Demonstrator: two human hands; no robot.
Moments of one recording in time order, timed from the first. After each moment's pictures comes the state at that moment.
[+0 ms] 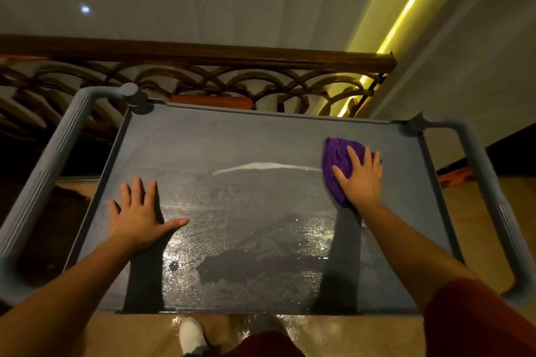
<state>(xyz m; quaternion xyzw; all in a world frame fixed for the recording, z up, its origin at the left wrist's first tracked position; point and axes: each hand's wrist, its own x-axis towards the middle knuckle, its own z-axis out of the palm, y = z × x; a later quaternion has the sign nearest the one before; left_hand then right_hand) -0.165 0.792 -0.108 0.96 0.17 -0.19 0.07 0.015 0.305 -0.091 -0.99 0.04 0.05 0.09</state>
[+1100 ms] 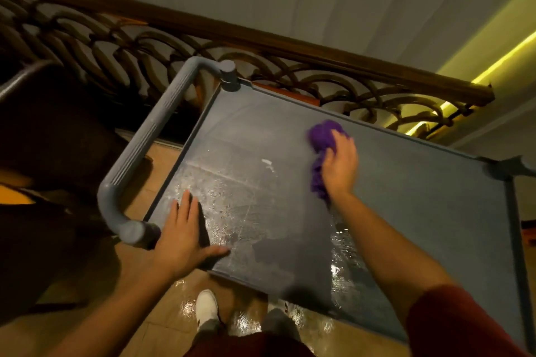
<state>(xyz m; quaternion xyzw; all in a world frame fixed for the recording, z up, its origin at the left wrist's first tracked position) -0.274 0.779 -0.065 0.94 0.22 -0.21 0.18 -0.006 0.541 -0.071 -0.93 -0.03 0.00 0.37</state>
